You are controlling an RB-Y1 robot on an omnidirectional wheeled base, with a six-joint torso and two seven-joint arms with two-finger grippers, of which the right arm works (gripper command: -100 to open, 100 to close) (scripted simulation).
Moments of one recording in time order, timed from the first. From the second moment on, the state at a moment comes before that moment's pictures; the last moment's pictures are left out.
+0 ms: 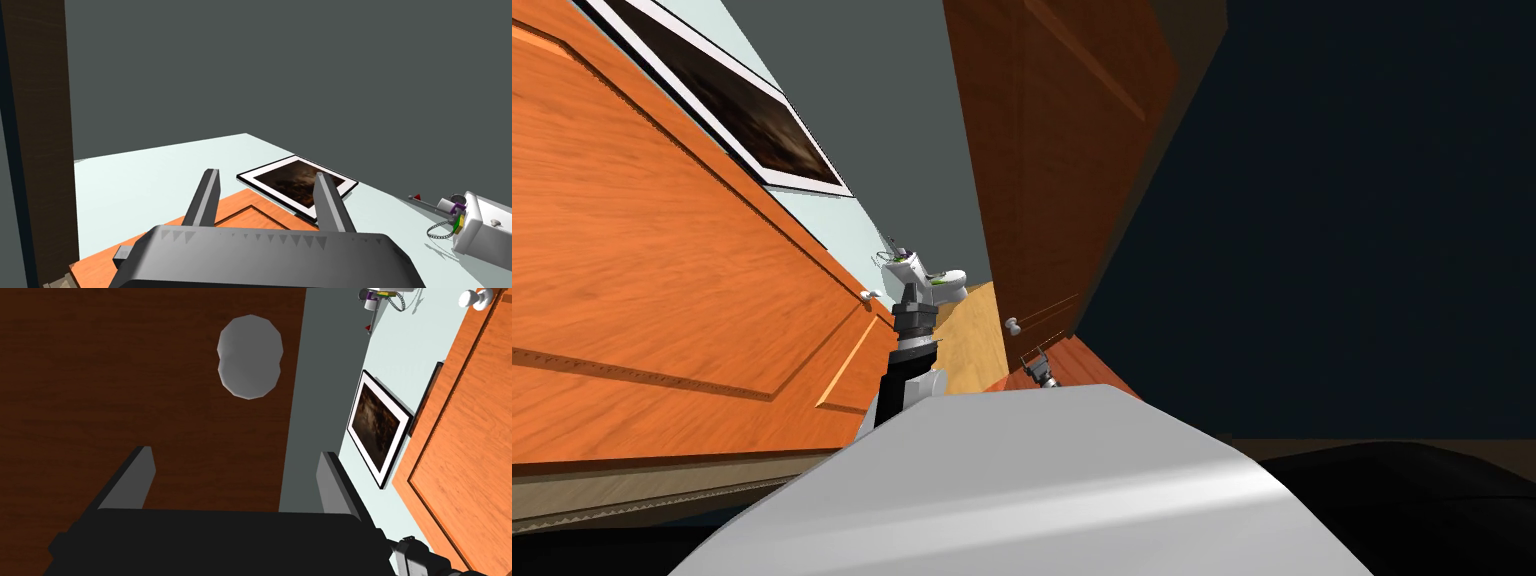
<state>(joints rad) 0.33 0.04 0.18 -1.11 0.59 -0.83 1.23</state>
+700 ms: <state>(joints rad) 0.31 -0.01 0.18 -1.09 0.58 -0.82 1.23</state>
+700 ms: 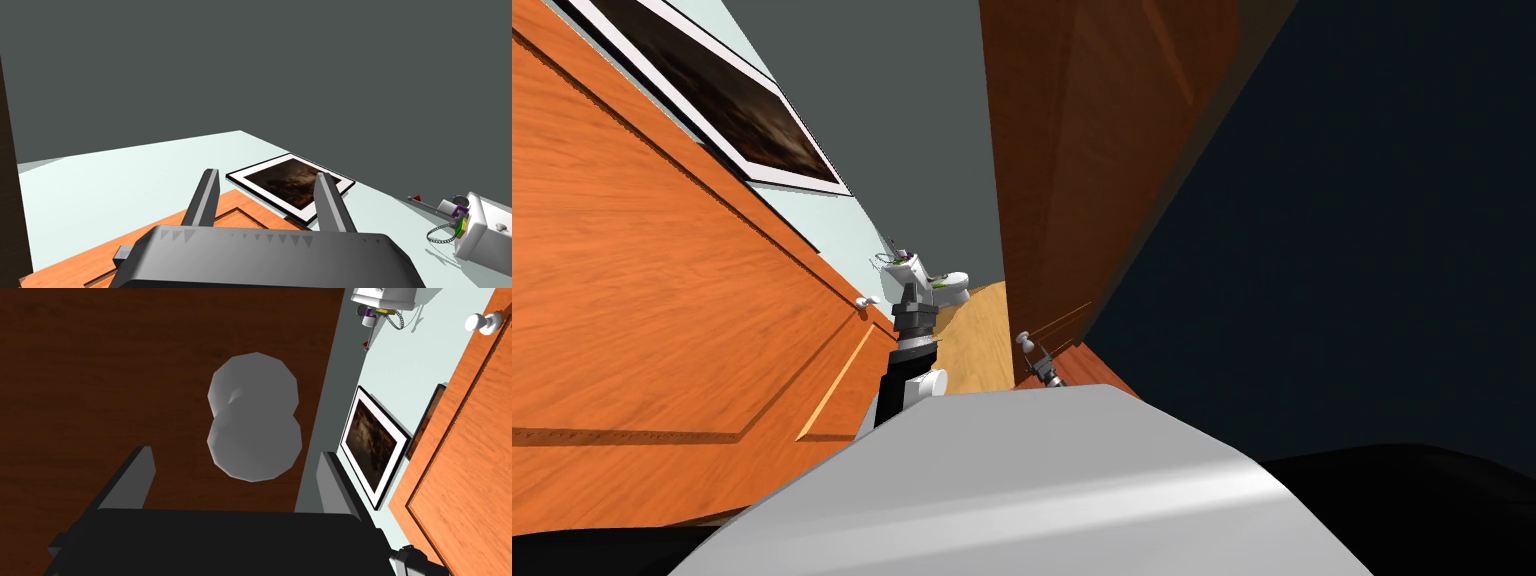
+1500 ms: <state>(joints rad) 0.30 0.03 0.18 -1.08 0.57 -0.82 1.23</state>
